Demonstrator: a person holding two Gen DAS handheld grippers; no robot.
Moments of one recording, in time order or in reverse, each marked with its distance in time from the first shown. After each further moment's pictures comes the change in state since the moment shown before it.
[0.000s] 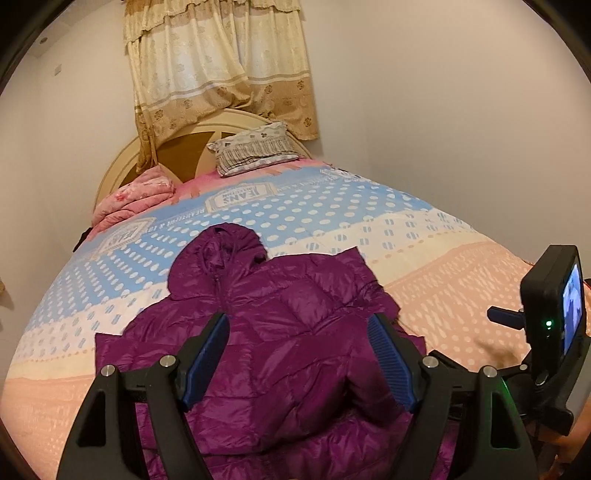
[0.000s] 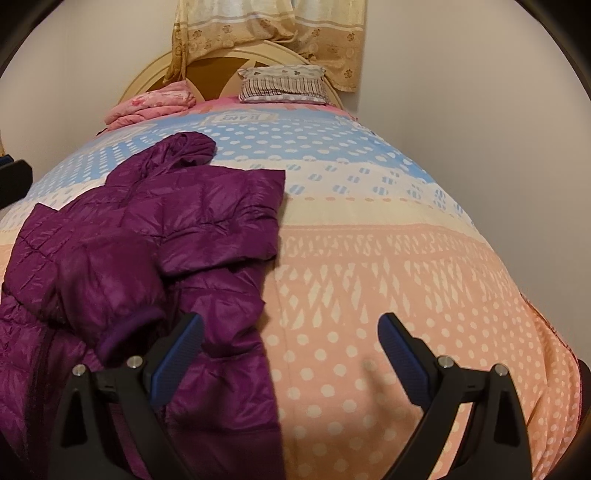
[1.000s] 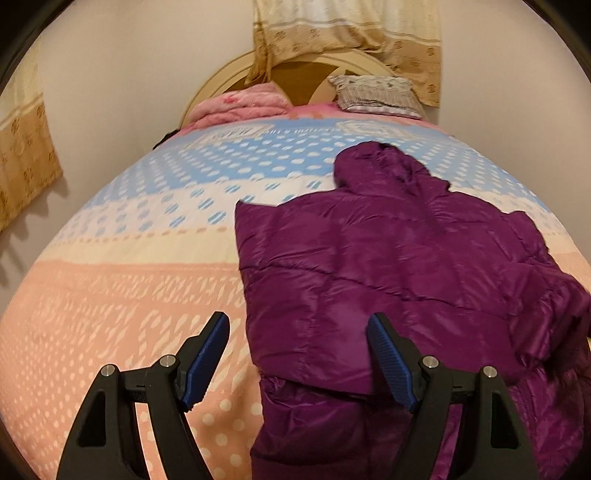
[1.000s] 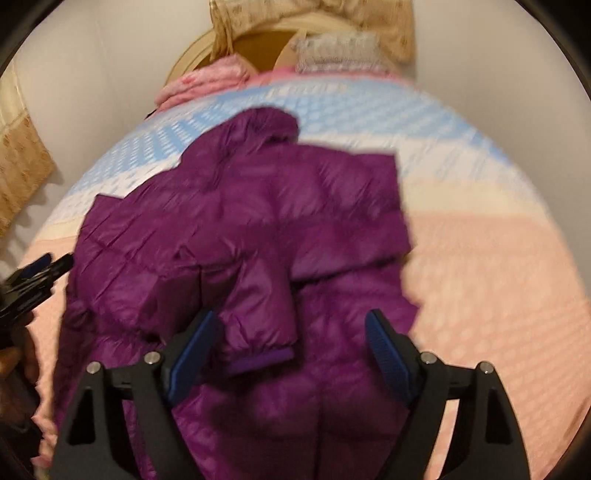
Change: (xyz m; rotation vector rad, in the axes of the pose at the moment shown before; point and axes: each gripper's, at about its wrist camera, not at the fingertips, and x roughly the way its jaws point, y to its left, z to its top) left arm 0.040 0.210 -0.119 -0.314 0.209 0.262; right arm 0.031 0.075 0.012 0.013 0.208 0.300
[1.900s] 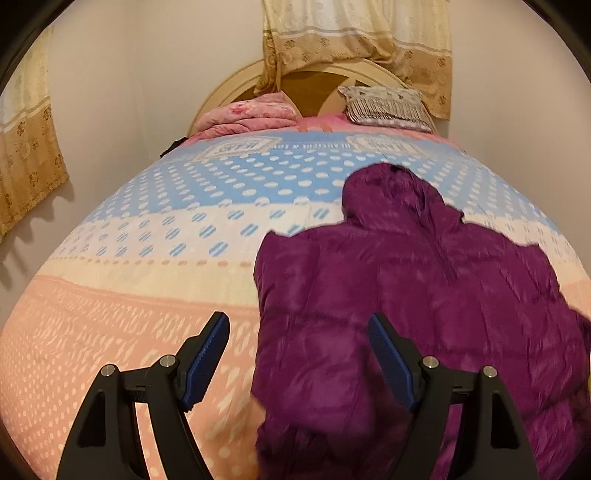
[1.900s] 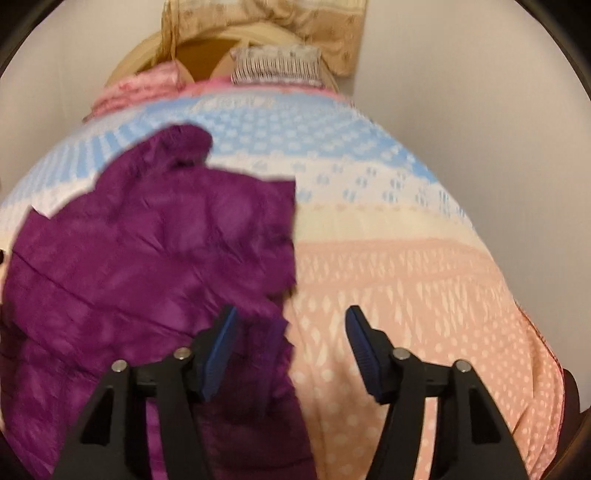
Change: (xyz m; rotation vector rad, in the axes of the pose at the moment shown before) left arm 0.009 -0.006 0.046 -0.024 -0.045 0.019; right arm -0.044 -0.026 0.033 0.019 -0.160 -0.318
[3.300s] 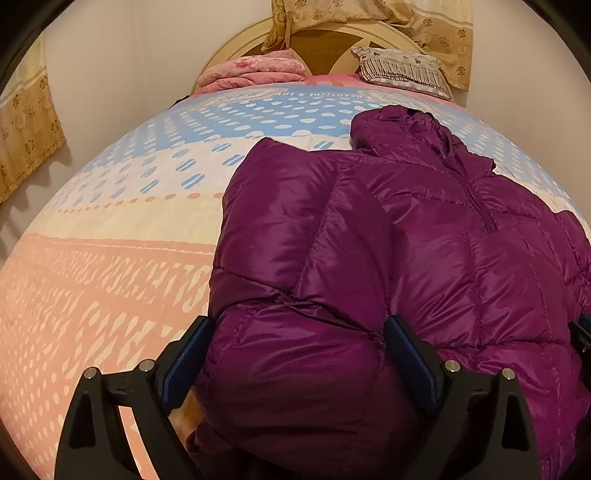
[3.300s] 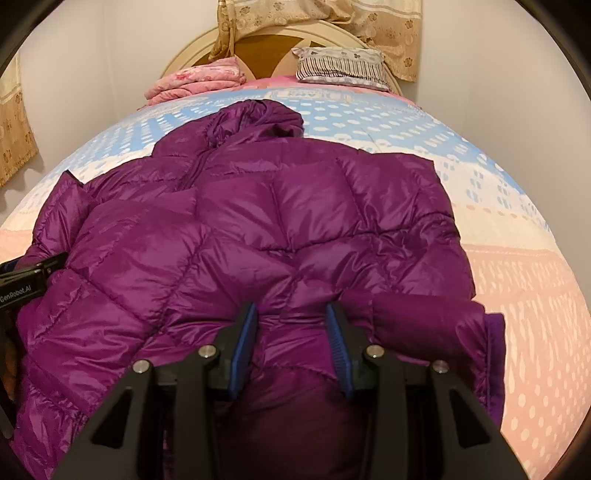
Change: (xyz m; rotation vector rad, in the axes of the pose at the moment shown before) left arm 0.078 -0.013 -0.043 -0.042 0.158 0.029; right arm 0.091 0.080 -0.030 -0.094 0.006 0.161
